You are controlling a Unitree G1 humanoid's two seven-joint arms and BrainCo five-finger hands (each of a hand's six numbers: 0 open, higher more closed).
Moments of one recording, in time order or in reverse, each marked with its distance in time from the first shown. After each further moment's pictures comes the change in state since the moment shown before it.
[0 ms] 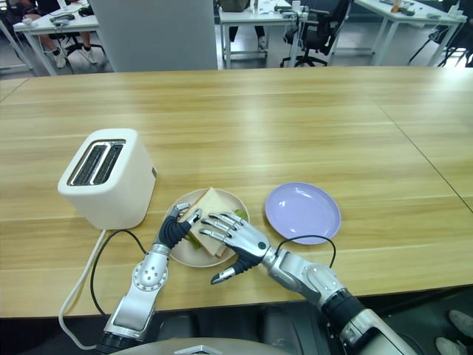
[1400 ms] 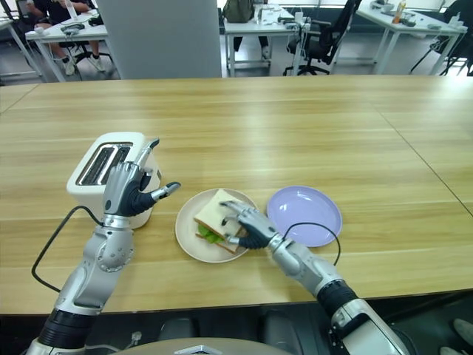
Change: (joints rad) left arm -0.100 0.352 0.084 -0.182 0.239 -0.260 0.207; right arm -0.020 0.057 -0.202 0.173 0.441 -0.129 0.141
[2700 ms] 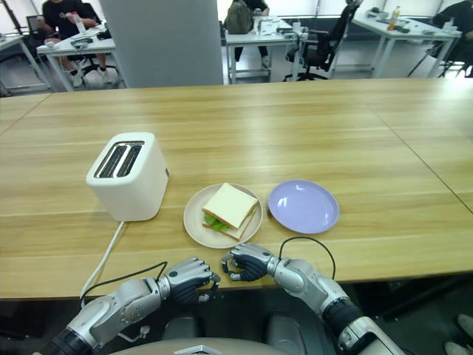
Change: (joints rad) left arm -0.008 0.136 -0.428 0.330 0.236 -0.243 -0.468; right arm 0.060 -0.007 0.126 0.020 -0.050 0.071 0.398
